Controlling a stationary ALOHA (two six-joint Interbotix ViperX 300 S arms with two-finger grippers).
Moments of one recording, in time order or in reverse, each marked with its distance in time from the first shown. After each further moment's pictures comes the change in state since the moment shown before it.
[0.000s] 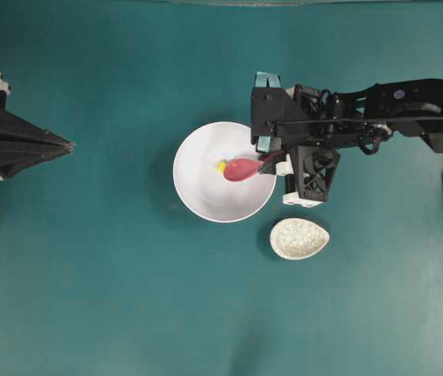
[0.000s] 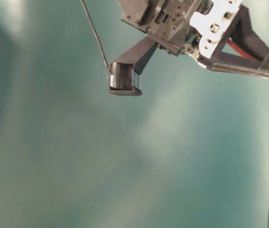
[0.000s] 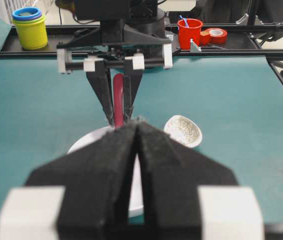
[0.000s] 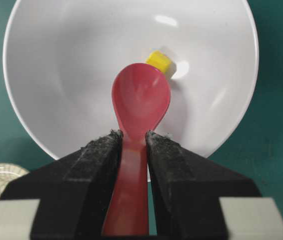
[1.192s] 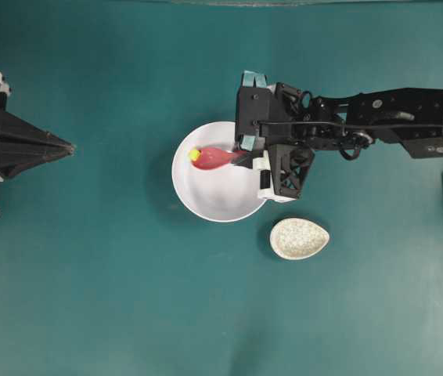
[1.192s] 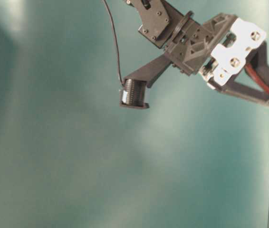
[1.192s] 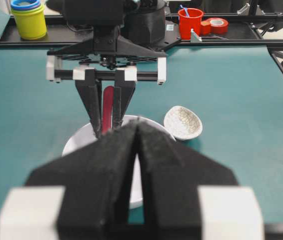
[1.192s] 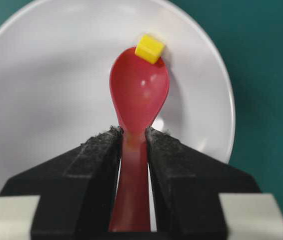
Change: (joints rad) left arm 0.000 0.000 0.000 0.000 0.029 0.000; right arm 0.002 0.084 -0.002 0.002 -0.299 -0.008
